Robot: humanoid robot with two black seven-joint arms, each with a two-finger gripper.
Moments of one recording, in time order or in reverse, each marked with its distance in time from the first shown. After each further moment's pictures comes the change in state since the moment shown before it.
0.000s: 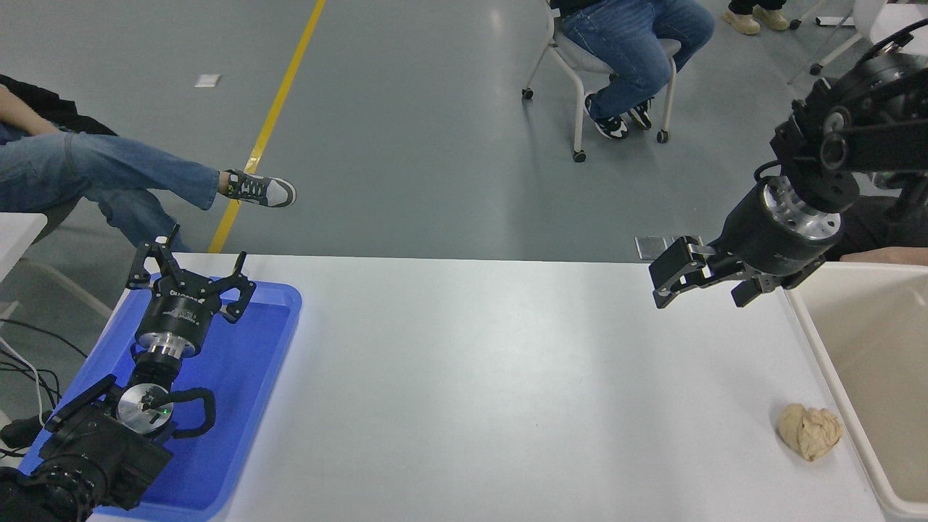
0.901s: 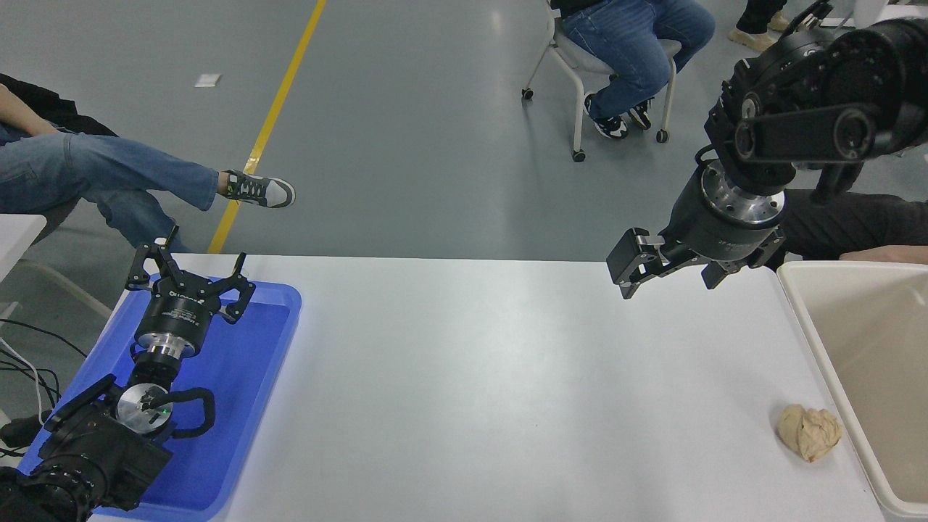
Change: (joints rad) left arm 0.001 0.000 0.000 0.001 0.000 0.000 0.000; right arm 0.052 0.101 -0.048 0.004 0.074 -0.007 0.002
